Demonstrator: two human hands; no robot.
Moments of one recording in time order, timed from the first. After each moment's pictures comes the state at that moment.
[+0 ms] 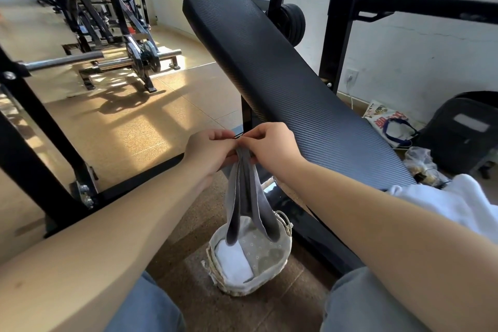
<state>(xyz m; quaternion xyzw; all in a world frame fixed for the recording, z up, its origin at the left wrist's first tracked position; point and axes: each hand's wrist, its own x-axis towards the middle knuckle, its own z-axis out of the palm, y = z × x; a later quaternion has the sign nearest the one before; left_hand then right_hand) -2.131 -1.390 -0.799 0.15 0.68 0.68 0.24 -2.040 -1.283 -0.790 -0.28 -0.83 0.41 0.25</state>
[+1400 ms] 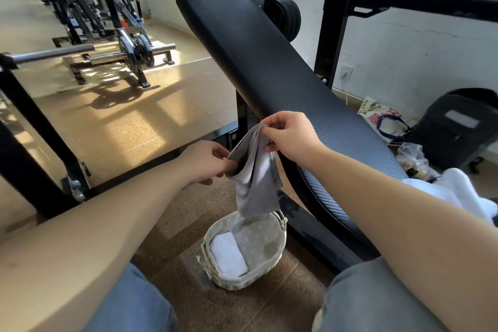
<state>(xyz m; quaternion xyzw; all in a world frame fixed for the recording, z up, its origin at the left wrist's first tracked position) -2.146 -1.403 -0.813 0.33 0.84 0.34 0.26 -2.020 -1.238 -0.792 -0.28 -0.78 0.50 0.26</state>
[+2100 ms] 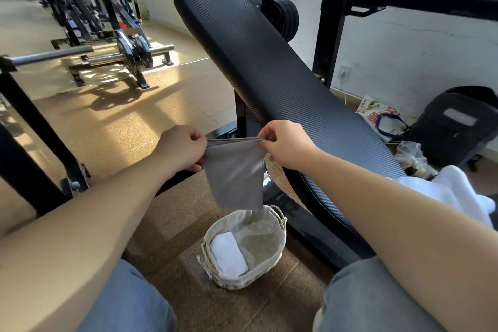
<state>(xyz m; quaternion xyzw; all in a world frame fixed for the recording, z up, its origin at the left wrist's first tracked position) -2.167 -1.414 -0.803 0.23 0.85 0.44 0.14 -2.018 -1.238 -0.798 -0.27 -0.90 0.29 0.17</state>
